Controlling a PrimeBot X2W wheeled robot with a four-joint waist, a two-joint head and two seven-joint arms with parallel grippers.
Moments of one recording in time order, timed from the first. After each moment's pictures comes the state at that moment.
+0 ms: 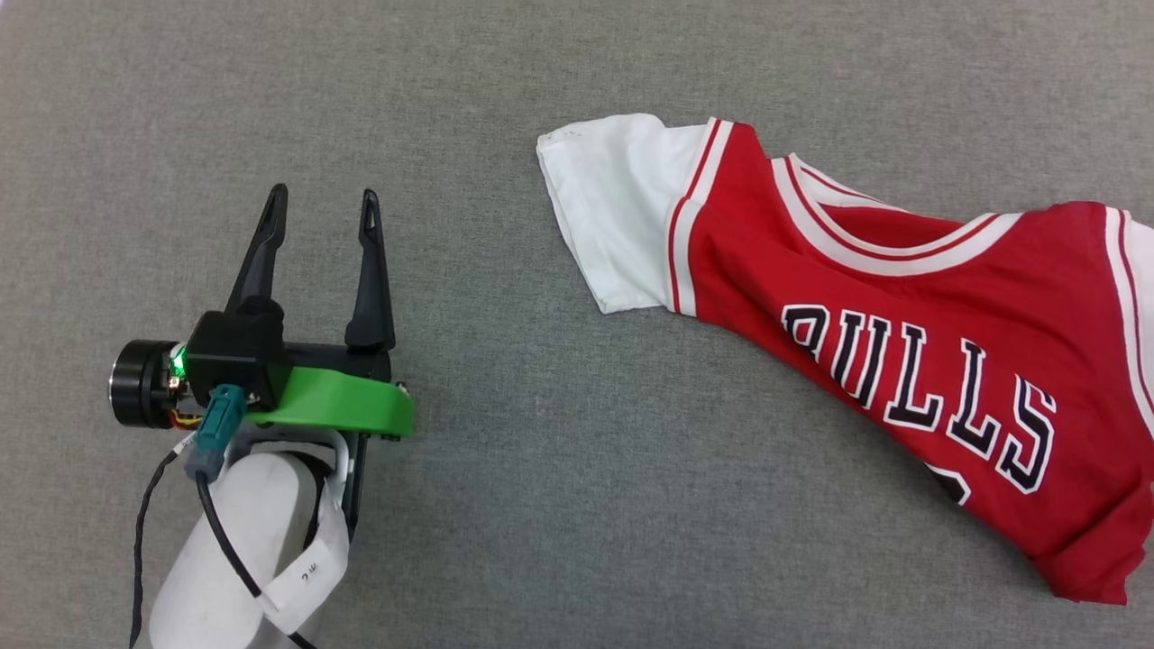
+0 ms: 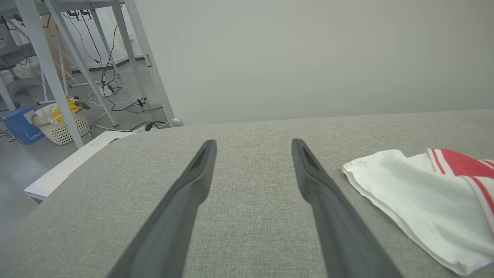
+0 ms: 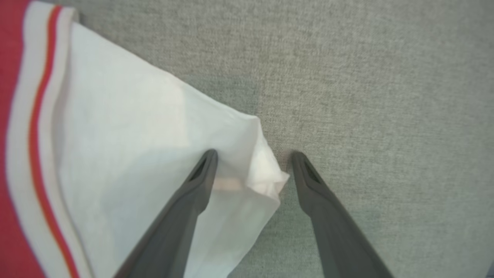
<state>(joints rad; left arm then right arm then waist) -0.35 0.29 -0.28 0.04 -0.28 0.20 -0.26 -0.54 -0.79 0.19 0.45 0.70 0.13 0.78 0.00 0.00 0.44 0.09</state>
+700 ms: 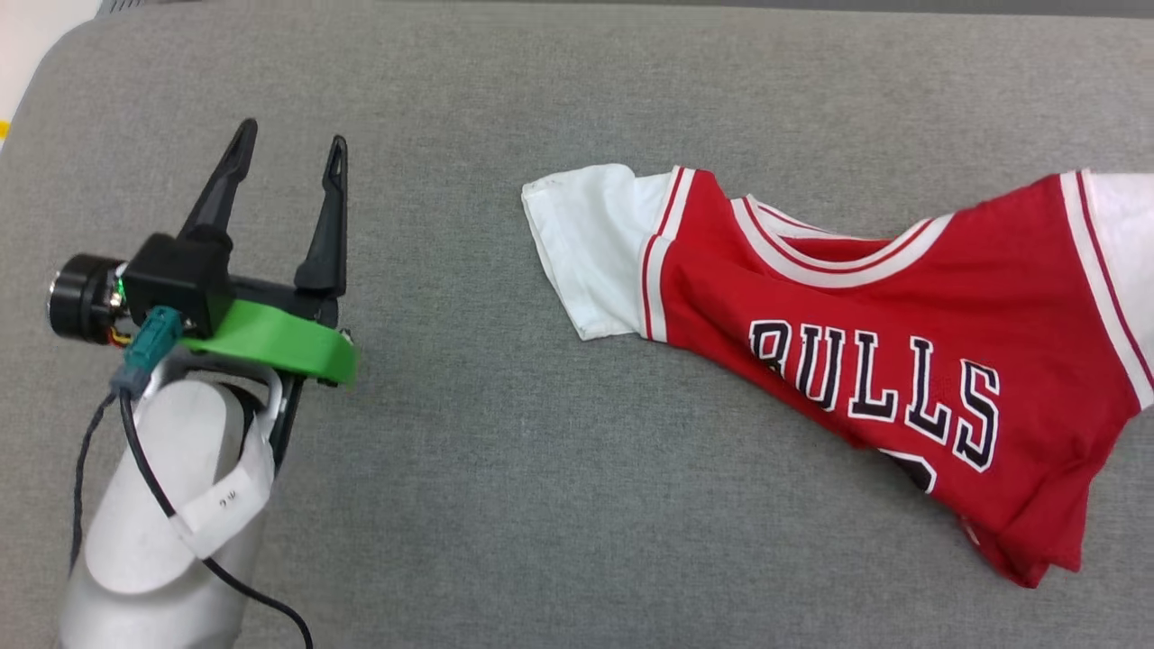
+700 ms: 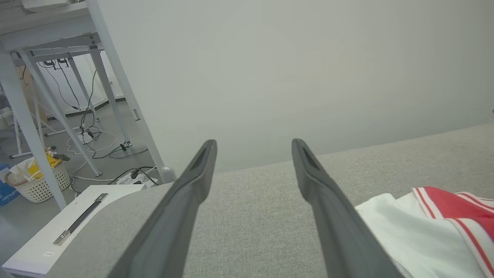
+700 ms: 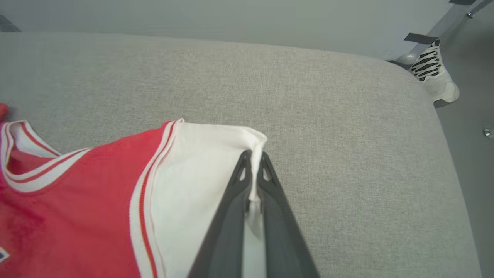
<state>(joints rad) -0.46 0.30 -0.17 0.17 -0.22 -0.05 -0.26 -0.54 -0.79 0.19 0.37 0.78 0.13 0.35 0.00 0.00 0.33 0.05</state>
